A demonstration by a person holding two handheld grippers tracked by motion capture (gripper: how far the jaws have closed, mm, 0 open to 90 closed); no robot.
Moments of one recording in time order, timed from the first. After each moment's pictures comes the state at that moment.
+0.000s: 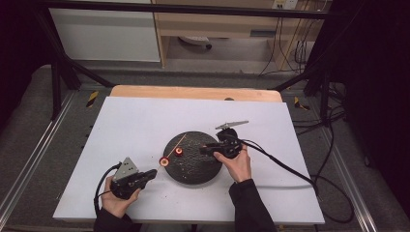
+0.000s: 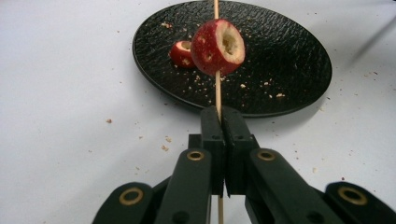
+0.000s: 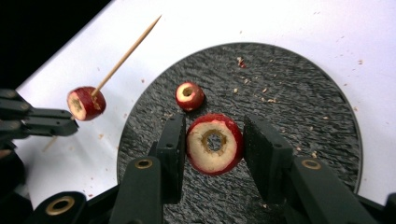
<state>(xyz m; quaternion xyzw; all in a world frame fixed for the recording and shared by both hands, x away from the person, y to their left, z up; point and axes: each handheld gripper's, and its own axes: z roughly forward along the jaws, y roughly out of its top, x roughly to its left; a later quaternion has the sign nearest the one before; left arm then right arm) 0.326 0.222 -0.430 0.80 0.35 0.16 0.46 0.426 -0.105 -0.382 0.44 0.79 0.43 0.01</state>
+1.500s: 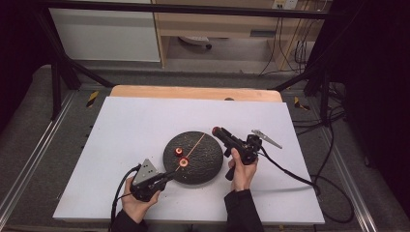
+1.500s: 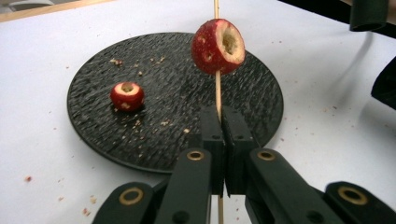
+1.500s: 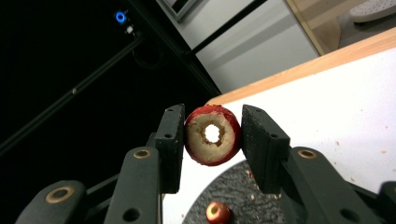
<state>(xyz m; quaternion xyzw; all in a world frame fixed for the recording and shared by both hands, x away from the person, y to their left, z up) 0.318 0.166 -0.422 0.79 0.33 0.16 0.49 0.401 -0.148 -0.397 0.51 0.51 0.69 0.04</state>
